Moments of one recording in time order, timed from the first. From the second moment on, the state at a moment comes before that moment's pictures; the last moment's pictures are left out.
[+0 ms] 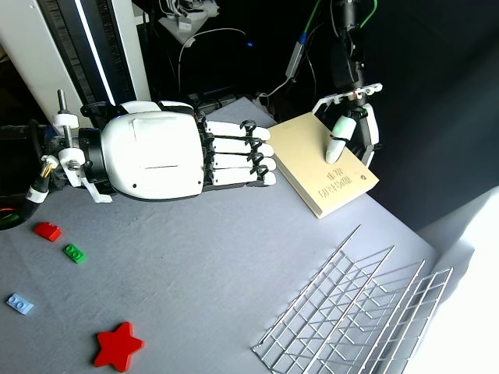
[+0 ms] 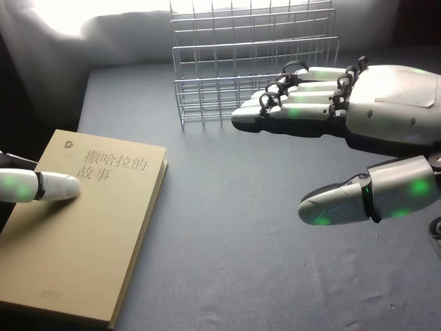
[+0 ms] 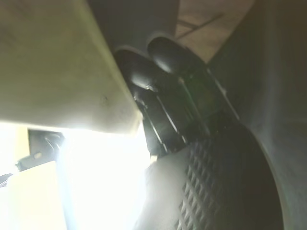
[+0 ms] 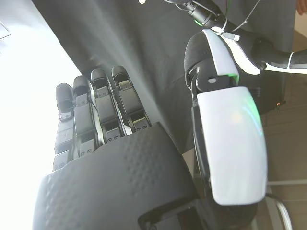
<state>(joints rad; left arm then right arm) 0.84 -1.01 1.41 -0.60 -0.23 0.16 -0.41 -0.94 1.06 -0.75 0.67 -0.17</state>
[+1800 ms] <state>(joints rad) 0.26 -0.88 1.43 -0.56 -0.21 0.62 -0.41 -0.93 1.06 -0.75 0.68 -0.18</state>
